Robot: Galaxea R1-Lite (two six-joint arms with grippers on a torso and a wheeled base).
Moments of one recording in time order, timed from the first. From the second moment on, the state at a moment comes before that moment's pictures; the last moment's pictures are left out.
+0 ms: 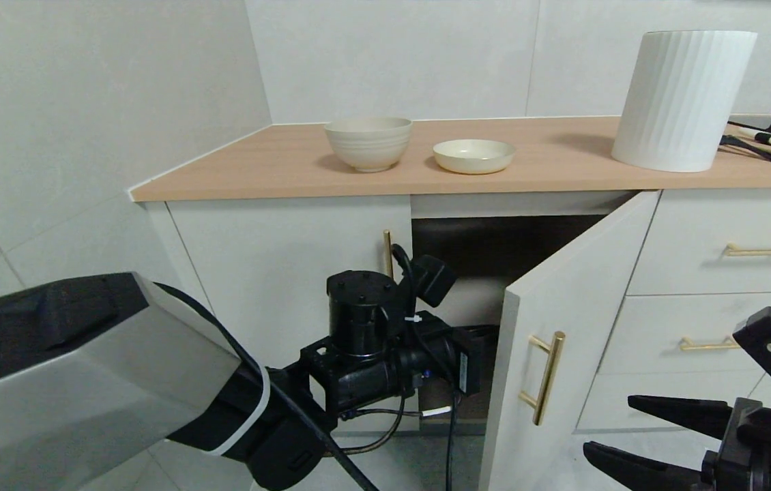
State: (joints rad) left arm -0.75 2.11 -0.90 -1.05 -0.33 -0.23; right arm 0.73 1.16 -0.40 -0.39 0.04 0.27
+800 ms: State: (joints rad) left arm -0.96 2.08 -0.89 -1.05 -0.45 -0.29; right arm 0.77 1.05 -0.35 -0.38 0.34 0.26
